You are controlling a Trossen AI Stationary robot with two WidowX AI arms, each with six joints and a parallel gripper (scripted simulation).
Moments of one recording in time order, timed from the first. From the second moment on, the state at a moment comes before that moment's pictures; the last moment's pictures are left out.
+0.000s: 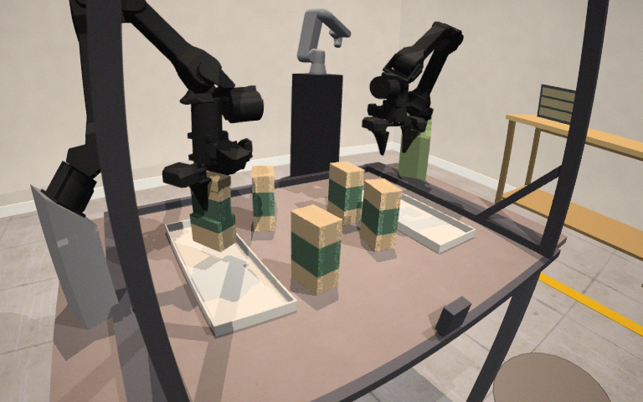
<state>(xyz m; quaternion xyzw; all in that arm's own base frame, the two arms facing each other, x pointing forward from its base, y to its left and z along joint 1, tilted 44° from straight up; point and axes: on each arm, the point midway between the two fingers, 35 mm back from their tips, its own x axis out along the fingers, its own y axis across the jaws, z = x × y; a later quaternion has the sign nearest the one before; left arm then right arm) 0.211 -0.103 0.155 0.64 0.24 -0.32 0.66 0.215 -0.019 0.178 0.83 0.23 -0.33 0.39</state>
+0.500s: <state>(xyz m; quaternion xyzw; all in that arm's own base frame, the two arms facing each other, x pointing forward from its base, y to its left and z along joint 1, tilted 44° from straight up) 0.218 -0.104 0.150 0.64 0.24 -0.32 0.66 0.215 -0.019 0.178 0.83 0.23 -0.33 0.39</state>
